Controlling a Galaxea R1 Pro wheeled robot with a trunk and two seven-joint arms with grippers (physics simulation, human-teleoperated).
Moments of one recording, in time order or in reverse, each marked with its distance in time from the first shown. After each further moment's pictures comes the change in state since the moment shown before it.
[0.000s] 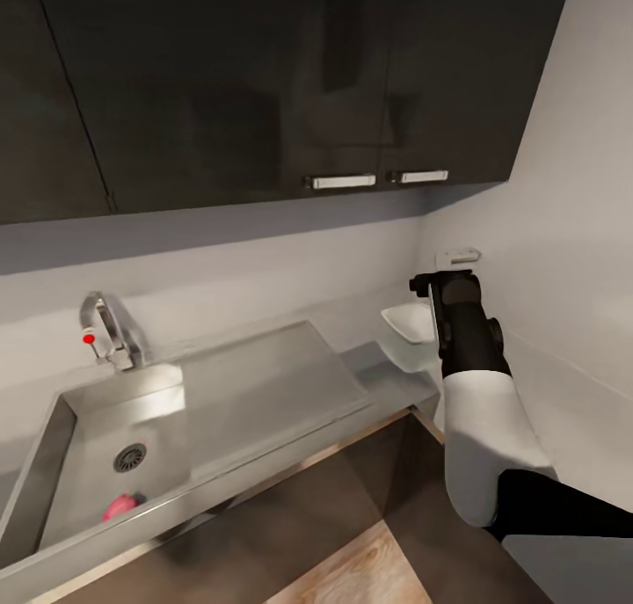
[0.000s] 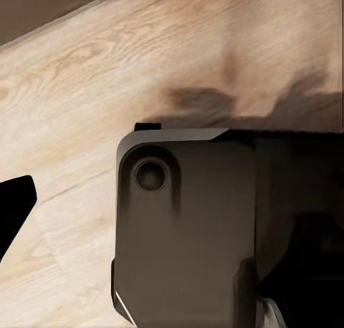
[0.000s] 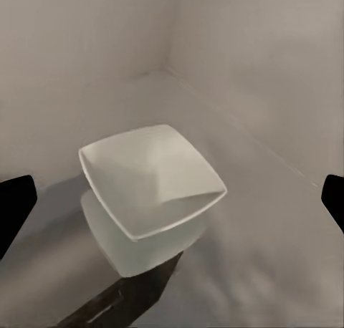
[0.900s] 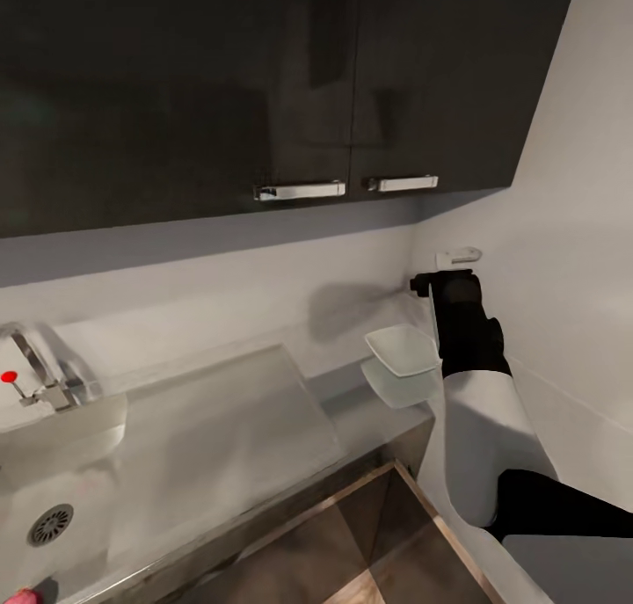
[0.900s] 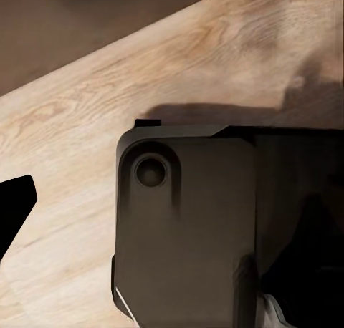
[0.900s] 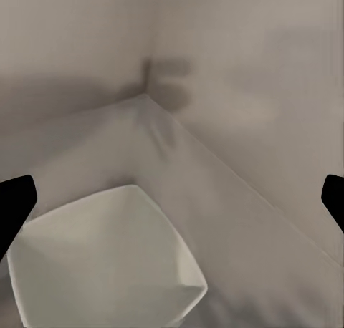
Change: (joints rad) left arm 0.000 0.000 0.000 0.008 0.000 0.000 0.000; right arm 0.000 0.000 0.000 -0.002 0.002 0.000 -0.002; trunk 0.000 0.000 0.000
